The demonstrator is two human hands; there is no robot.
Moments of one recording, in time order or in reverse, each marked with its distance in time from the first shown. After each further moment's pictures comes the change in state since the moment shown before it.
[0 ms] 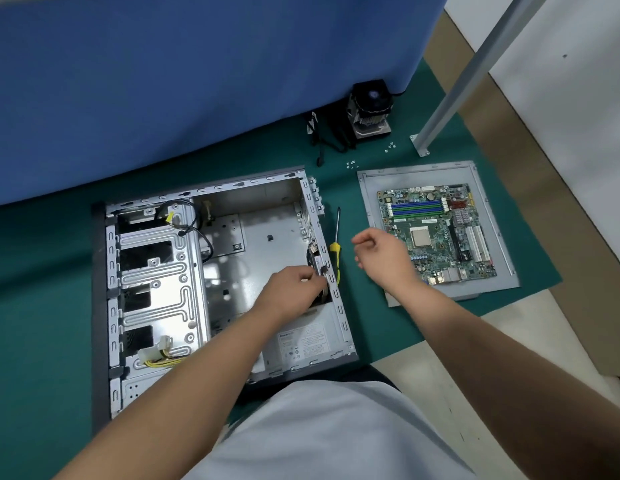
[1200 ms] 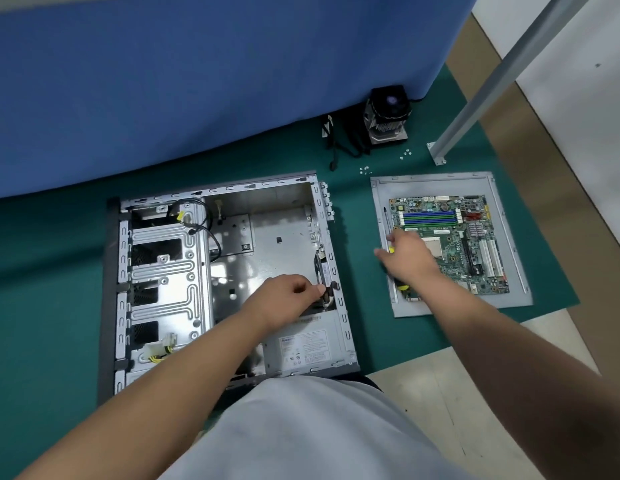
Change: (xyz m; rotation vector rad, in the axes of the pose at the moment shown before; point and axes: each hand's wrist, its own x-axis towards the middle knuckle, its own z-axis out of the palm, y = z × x) left_hand -0.015 -0.008 -0.021 0.074 -0.054 0.014; right_hand 0.046 0.023 -0.026 -0.474 -0.059 0.061
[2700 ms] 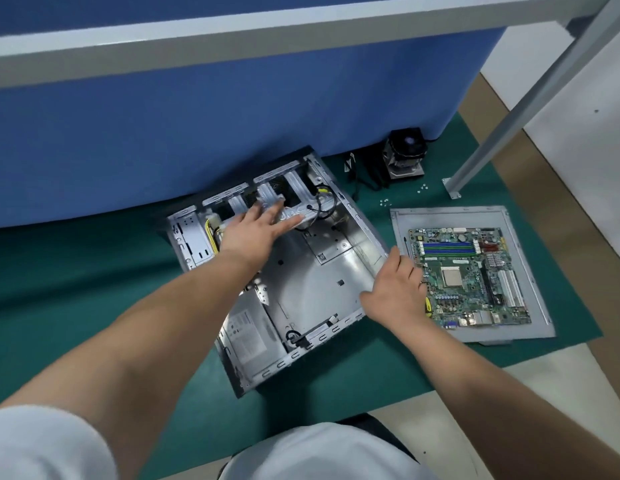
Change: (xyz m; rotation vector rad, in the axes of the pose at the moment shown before) left_hand 0.060 -0.020 -0.139 1.015 0.343 0.203; right_hand -0.071 -0.089 0.029 -0.157 0.129 0.034
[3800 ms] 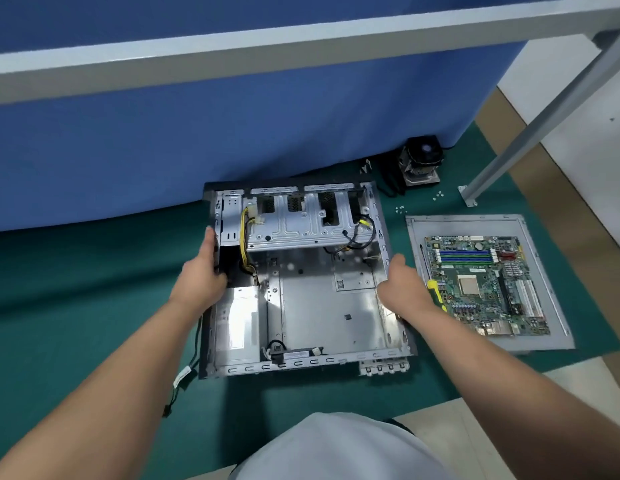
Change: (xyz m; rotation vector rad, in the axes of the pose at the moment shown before) left_hand -0.090 -0.077 0.034 -0.779 0.036 -0.577; right_hand 0.026 -0.020 -0.008 0.165 -0.136 -0.080
